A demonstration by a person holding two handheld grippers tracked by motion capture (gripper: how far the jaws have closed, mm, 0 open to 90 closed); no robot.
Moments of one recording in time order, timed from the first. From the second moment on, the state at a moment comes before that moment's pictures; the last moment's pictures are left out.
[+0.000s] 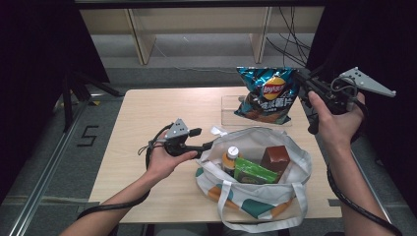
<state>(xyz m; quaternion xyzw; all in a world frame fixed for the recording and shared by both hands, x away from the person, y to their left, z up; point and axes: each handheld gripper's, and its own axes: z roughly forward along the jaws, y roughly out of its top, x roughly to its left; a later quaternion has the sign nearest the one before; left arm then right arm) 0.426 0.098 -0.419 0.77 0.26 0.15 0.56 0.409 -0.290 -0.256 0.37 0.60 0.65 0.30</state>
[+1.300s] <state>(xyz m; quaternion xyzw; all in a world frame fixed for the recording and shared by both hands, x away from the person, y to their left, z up) 0.427 0.098 -0.421 0.78 0.26 0.15 0.56 0.449 -0.295 -0.268 0.40 0.59 0.63 0.31</state>
